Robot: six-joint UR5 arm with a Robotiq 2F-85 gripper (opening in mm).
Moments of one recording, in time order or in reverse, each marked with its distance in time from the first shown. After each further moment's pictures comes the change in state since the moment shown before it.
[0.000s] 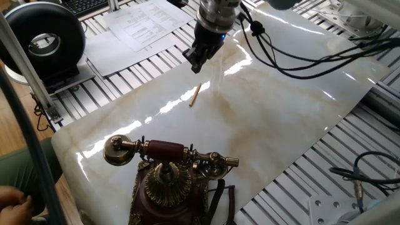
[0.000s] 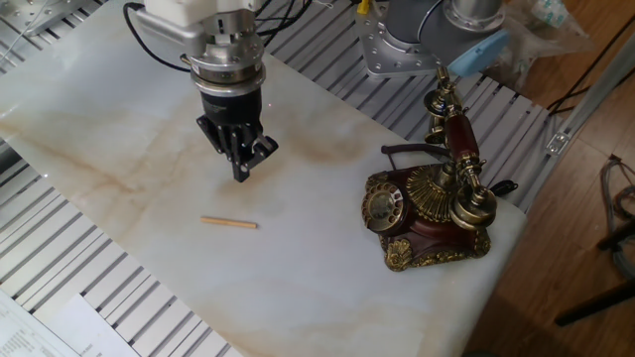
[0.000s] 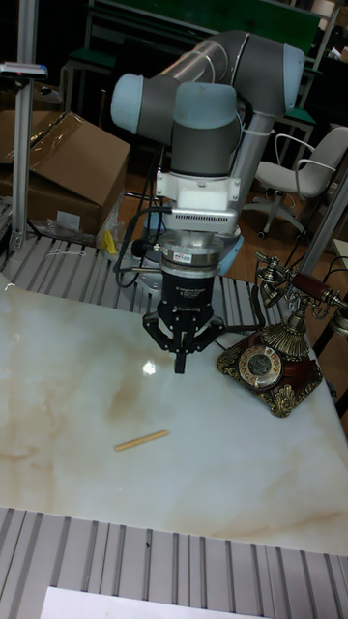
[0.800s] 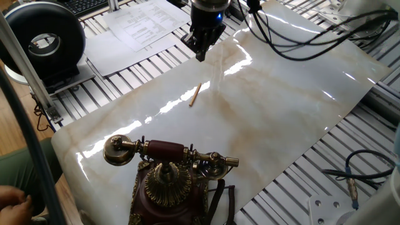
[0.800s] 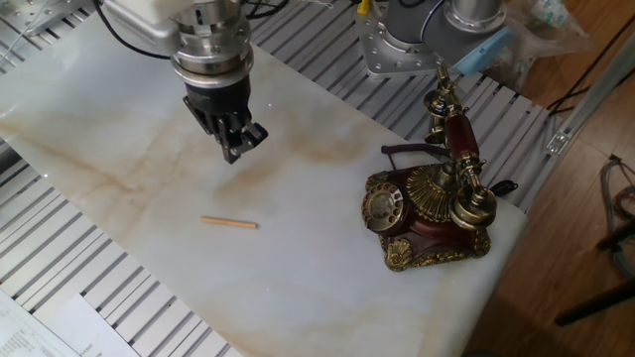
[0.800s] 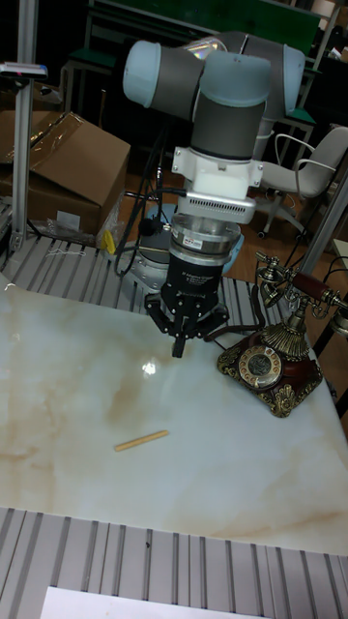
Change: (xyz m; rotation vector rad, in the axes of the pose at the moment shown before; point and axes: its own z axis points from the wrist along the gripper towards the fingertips) arm -0.006 0.000 -0.029 0.059 0.094 0.056
